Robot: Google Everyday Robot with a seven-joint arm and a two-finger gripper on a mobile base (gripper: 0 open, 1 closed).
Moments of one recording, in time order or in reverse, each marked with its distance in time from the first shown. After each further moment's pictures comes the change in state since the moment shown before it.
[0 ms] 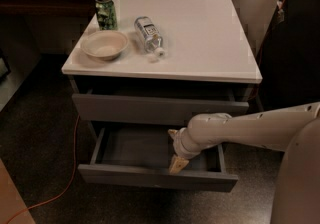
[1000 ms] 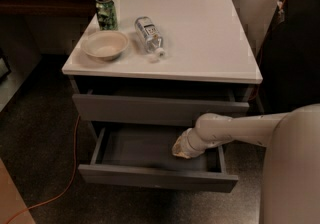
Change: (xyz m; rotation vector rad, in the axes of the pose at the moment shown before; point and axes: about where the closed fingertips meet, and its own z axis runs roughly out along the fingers) arm 0.044 -0.018 0.041 -0.032 -0.038 0.081
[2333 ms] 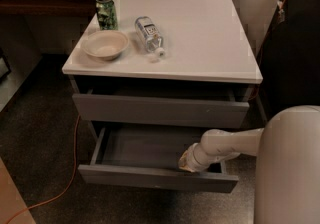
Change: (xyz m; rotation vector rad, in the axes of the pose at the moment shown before) arm 0.055 0.043 0.044 -0.052 0.029 0.106
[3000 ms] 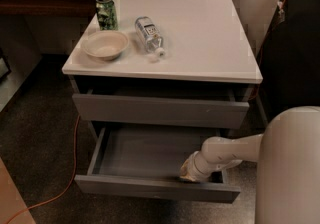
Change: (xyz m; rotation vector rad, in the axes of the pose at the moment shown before) arm 0.008 0.026 0.006 -0.033 0.006 0.034
